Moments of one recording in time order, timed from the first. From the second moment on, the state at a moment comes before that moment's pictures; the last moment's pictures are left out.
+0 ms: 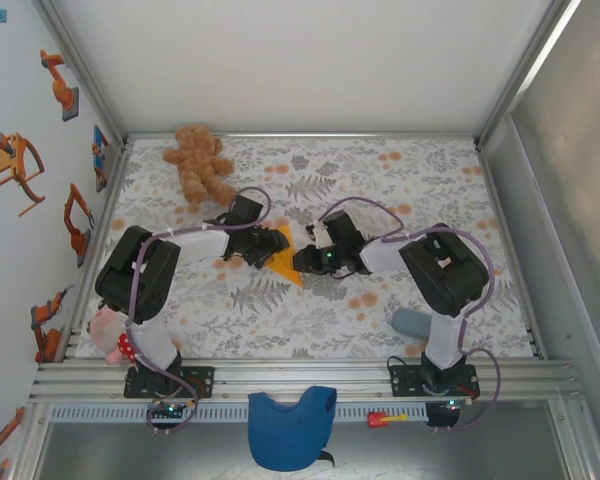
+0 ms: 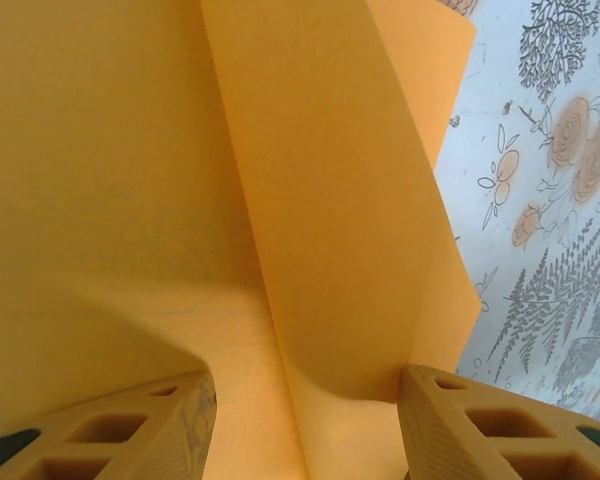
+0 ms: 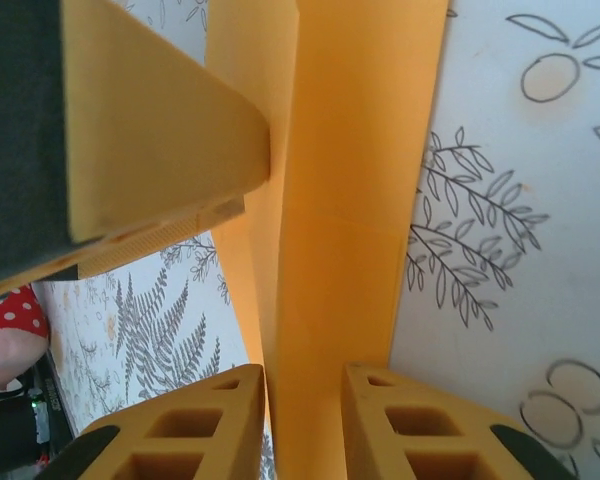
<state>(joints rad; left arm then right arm) -0.57 1.81 0.97 -0.23 0.32 -1.00 0.64 1.87 0.87 0.16 -0.62 0.63</state>
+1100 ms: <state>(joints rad) -0.58 1.84 1.05 -0.33 0.31 -1.01 0.67 1.88 0.87 0.13 -0.58 0.56</state>
